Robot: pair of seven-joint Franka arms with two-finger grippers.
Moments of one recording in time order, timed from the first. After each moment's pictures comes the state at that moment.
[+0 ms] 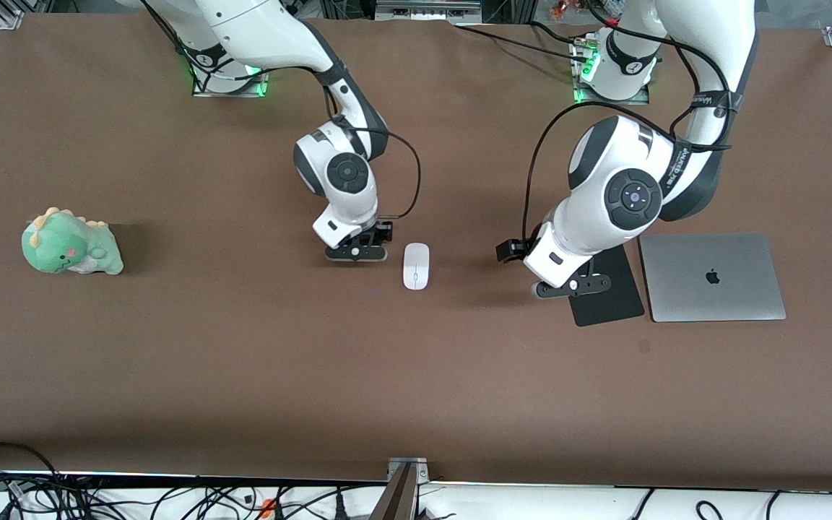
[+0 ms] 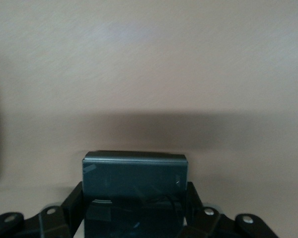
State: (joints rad) left arm -0.38 0.45 -0.06 -1.58 -0.19 1.97 -0.50; right arm 0.79 0.64 -0.15 -1.81 0.04 2.38 0.59
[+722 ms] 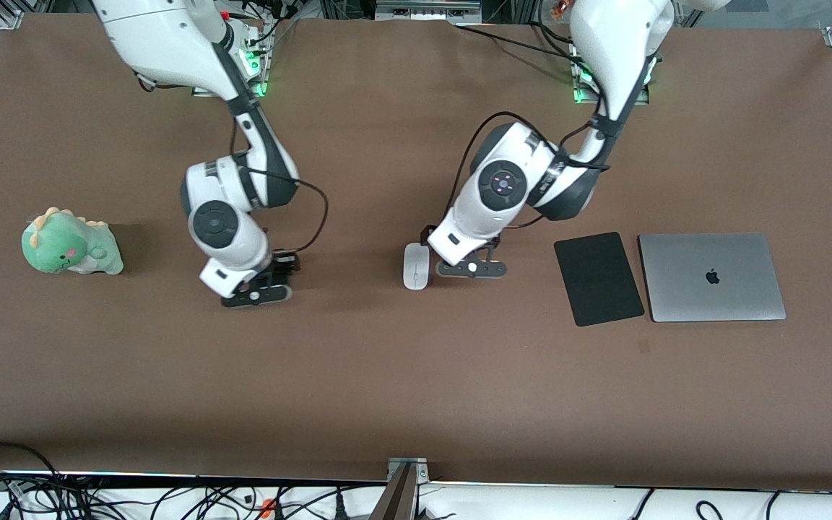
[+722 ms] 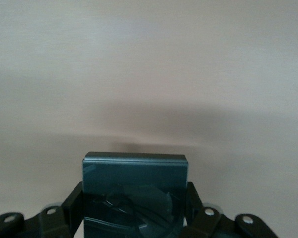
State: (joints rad) left arm -0.61 0.63 -0.06 -1.58 -0.19 2.23 -0.56; right arm 0.47 0.53 -0.18 -1.86 0.04 2.30 0.13
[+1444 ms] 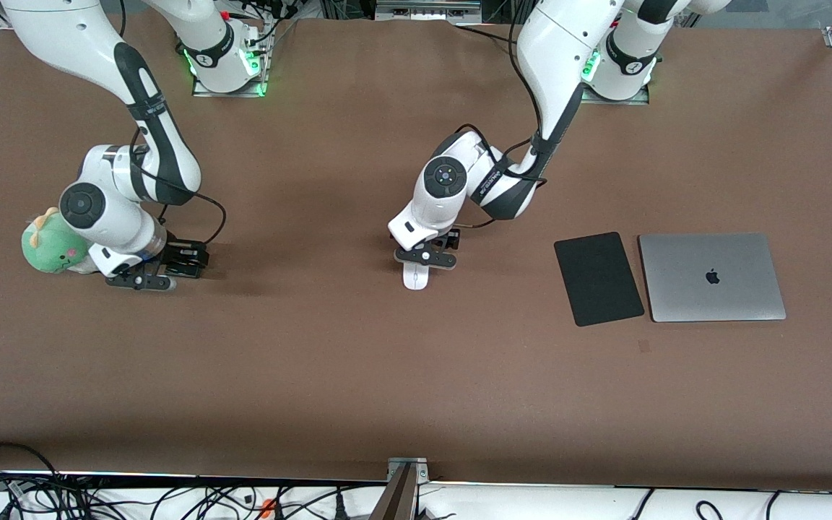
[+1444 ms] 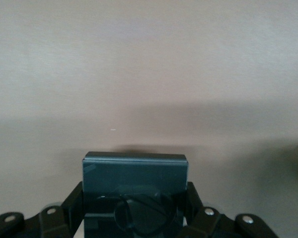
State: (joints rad) left arm -0.72 0.78 -0.05 -1.57 -0.13 2.41 -0.56; right arm 0.20 0.40 -0.20 -2.19 0.04 2.59 0.04
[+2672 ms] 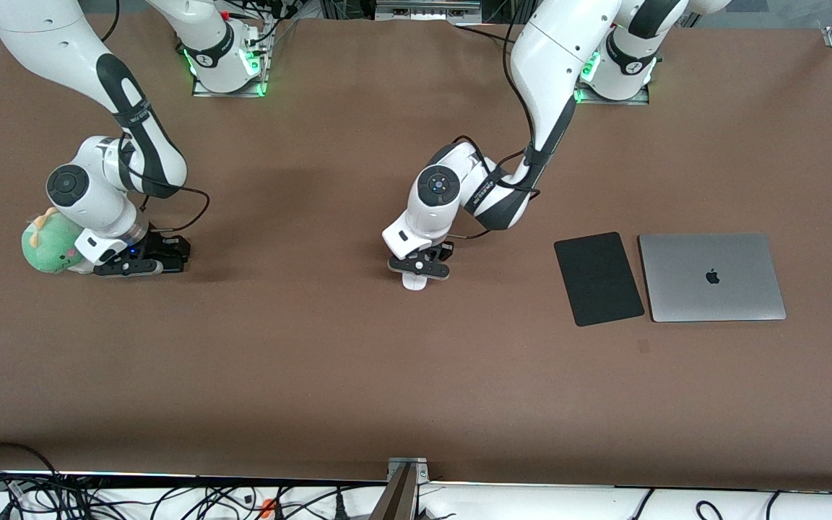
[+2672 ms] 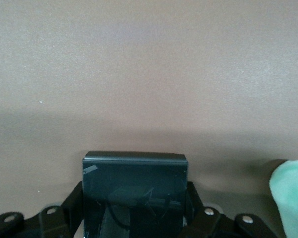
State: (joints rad) left arm -0.72 0.85 -0.04 -1.48 -0.10 2.41 -0.55; right arm 0.05 0.43 -0.15 -2.29 0.04 2.77 -0.23
